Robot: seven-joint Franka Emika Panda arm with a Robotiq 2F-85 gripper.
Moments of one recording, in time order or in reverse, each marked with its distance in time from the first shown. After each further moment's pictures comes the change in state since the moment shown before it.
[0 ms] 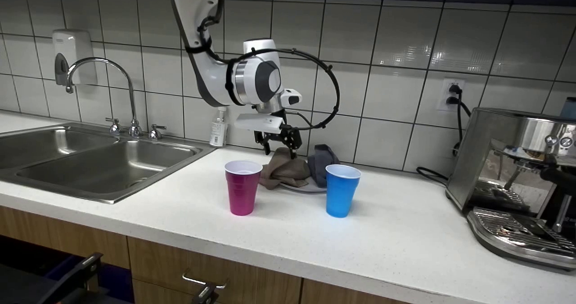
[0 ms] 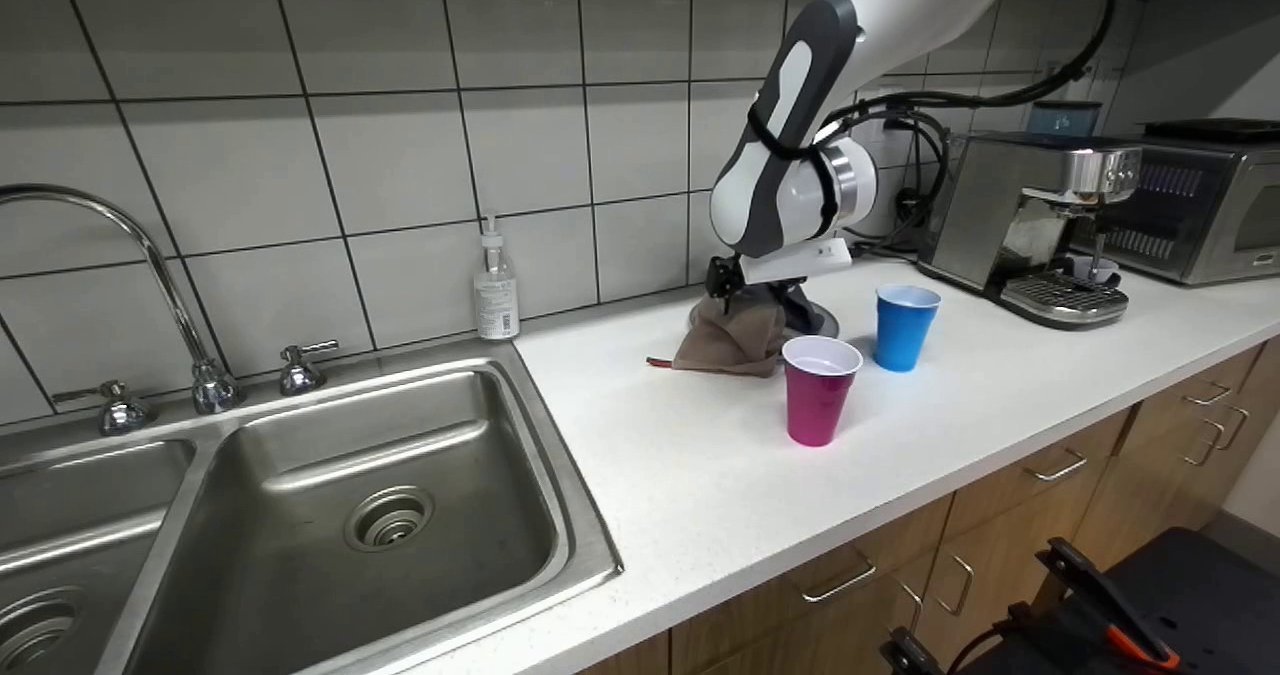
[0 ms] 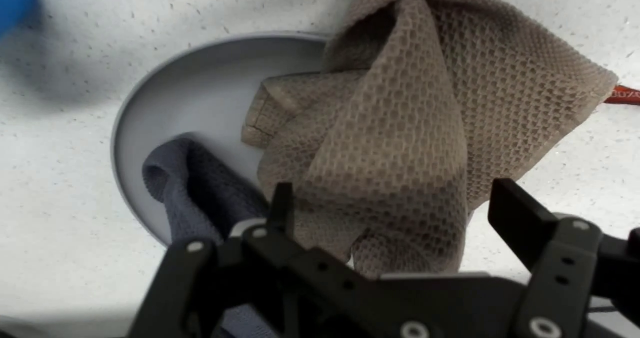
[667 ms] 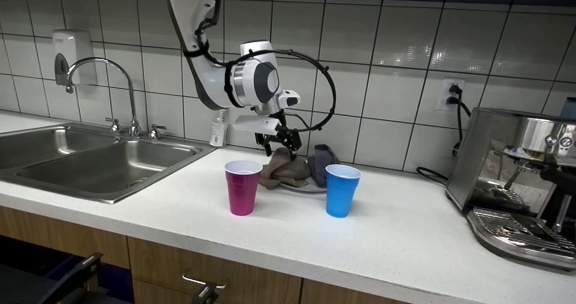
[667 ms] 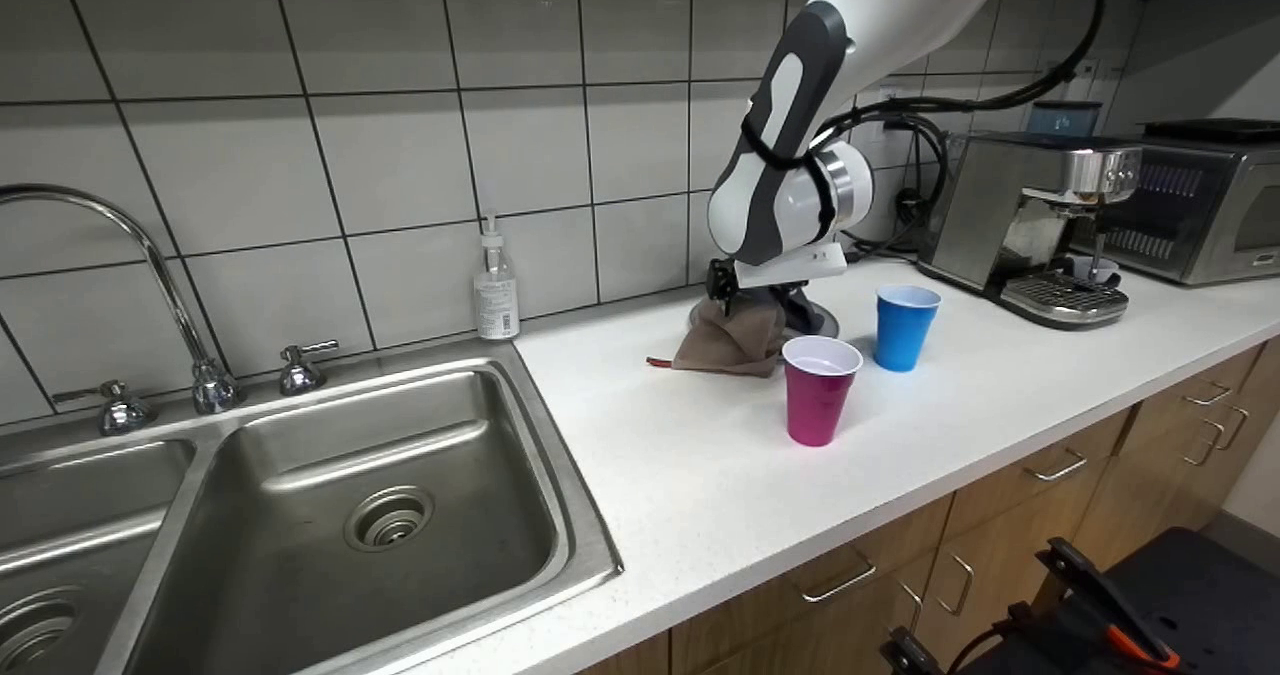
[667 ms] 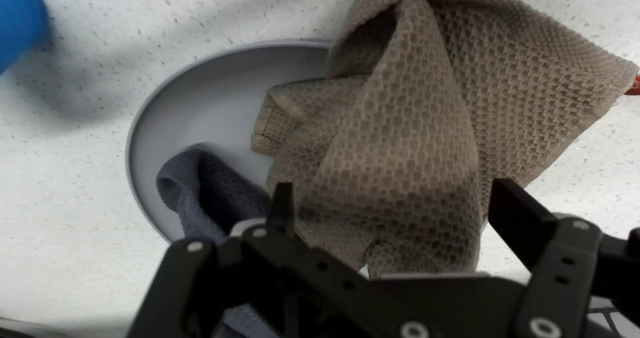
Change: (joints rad) arm 0.068 0.019 -0.068 0.003 -0.006 -0.001 0.087
